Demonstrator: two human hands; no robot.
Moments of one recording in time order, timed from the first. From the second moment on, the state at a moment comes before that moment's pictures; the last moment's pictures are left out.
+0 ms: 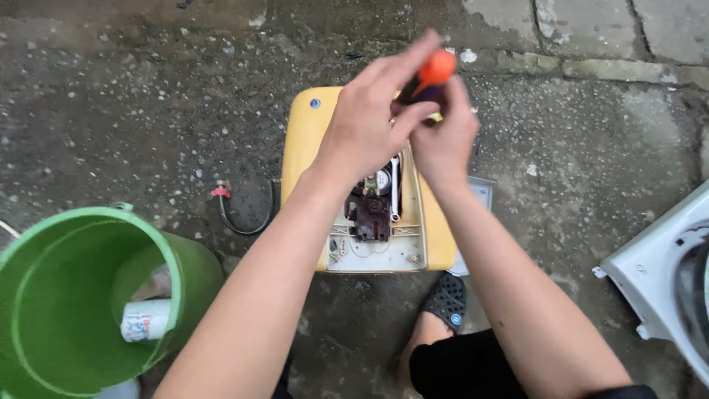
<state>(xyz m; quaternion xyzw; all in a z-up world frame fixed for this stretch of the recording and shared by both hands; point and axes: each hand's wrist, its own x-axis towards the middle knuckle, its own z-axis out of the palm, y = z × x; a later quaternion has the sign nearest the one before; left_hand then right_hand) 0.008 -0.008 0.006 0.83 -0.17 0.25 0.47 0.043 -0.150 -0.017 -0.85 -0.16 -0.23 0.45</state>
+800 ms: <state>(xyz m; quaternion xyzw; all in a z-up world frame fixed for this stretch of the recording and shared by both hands) -0.012 0.013 -0.097 0.94 0.09 -0.21 0.24 -0.005 -0.200 -0.125 -0.98 0.07 -0.01 0.16</state>
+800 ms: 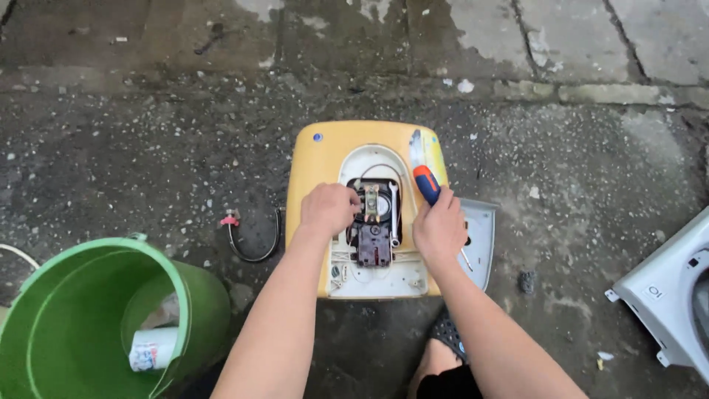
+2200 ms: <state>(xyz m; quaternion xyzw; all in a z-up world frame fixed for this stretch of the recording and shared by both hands) 0.003 0.013 -0.094 0.91 0.17 -0.23 0.30 -0.003 -0.201 -0.138 -0.98 0.08 -0.03 0.17</state>
